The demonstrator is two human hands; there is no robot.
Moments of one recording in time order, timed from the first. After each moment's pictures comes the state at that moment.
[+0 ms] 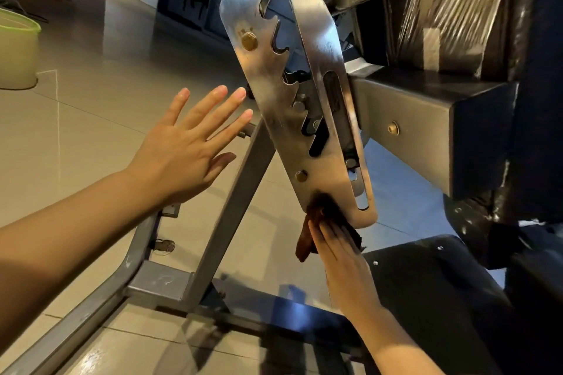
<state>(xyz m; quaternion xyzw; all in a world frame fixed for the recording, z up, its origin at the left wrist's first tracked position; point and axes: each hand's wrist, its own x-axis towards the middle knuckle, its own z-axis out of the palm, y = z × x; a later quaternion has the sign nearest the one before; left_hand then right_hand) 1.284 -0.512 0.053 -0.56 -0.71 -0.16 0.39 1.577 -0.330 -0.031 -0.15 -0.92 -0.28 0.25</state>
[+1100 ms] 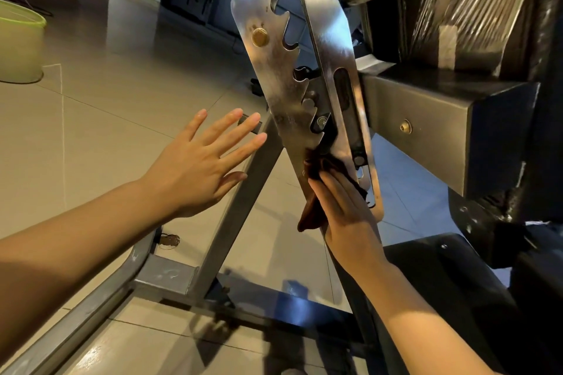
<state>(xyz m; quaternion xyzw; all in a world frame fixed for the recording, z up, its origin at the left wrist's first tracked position) 1.290 -0.512 0.035 -0.60 -0.70 -0.14 0.35 1.531 -0.351 0.037 -0.08 -0.91 -0.20 0.34</state>
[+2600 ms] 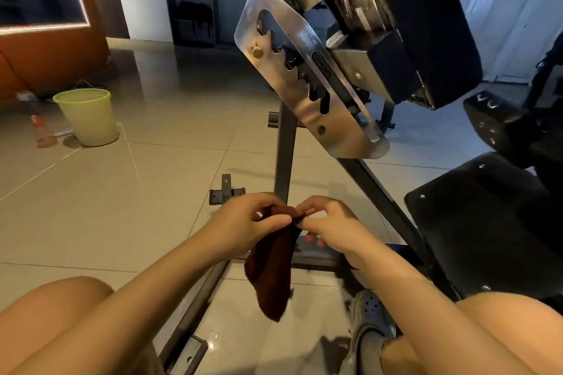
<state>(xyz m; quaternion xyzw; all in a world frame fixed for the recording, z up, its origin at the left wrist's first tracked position) 1.429 -0.671 0.068 -0.56 -0.72 -0.35 -0.21 1.566 -0.551 0.056 -0.34 -0.77 0.51 0.14</state>
